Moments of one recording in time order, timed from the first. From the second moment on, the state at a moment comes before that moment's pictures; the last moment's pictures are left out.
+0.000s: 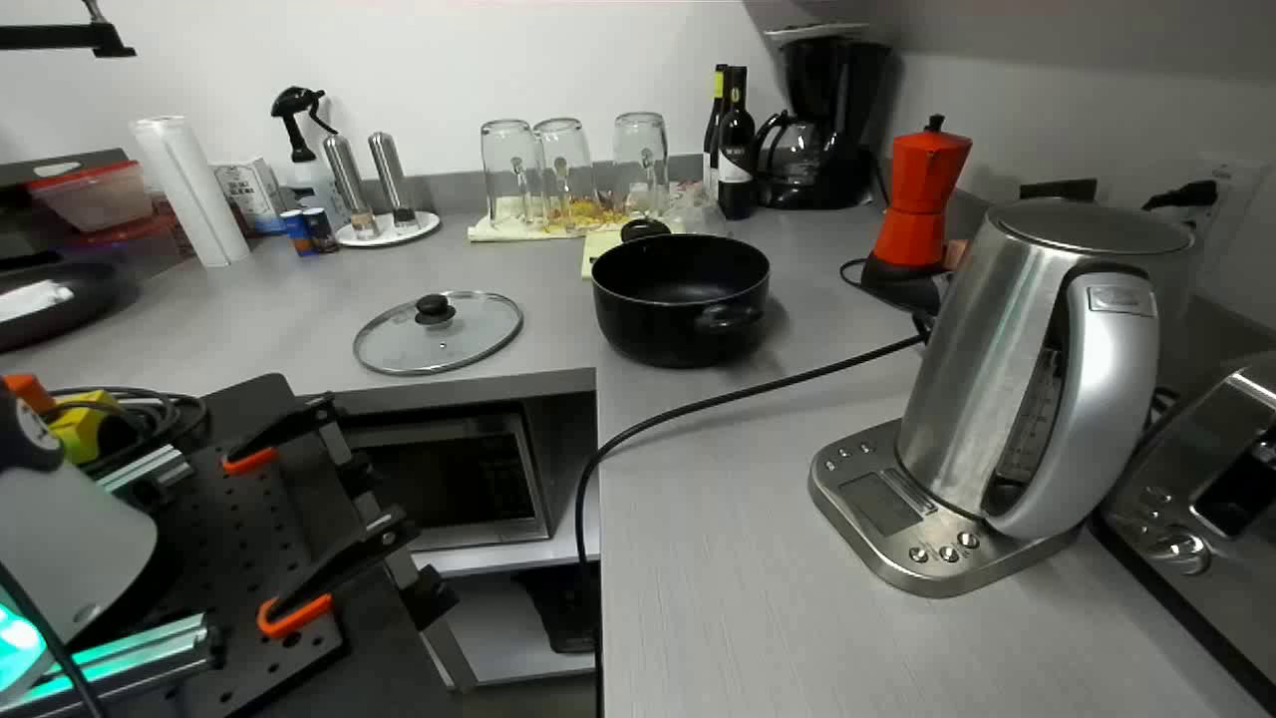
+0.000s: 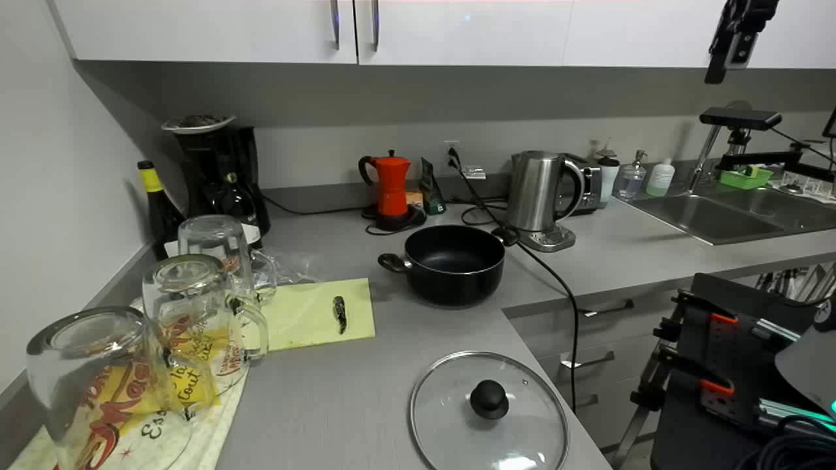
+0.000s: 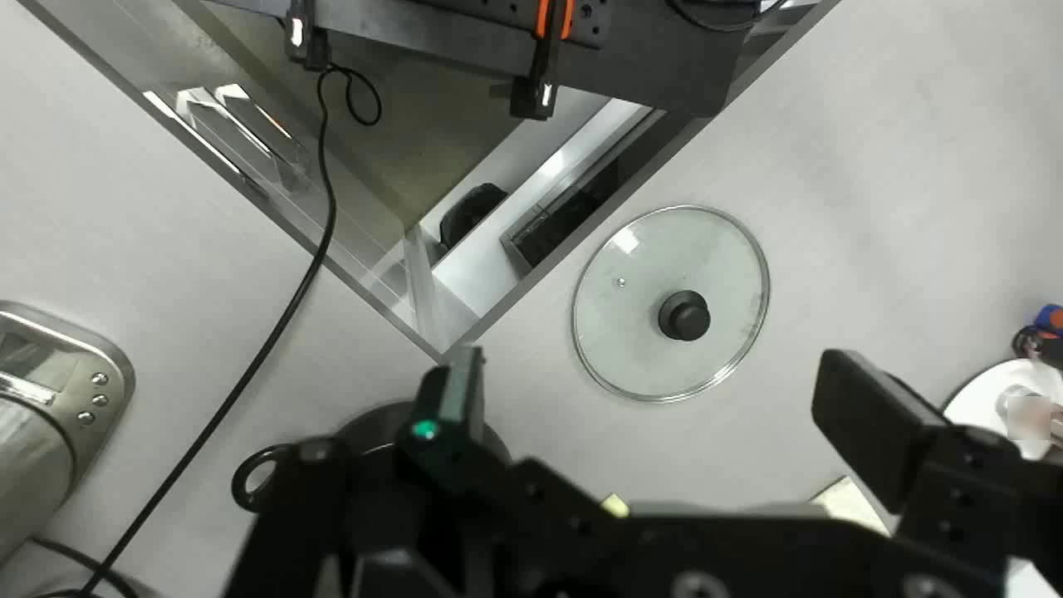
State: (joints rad) arm 0.08 -0.91 -0.12 -2.49 0.10 1.57 -0.20
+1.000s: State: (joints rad) arm 0.07 -0.89 -0.12 -2.49 0.10 1.58 -0.20
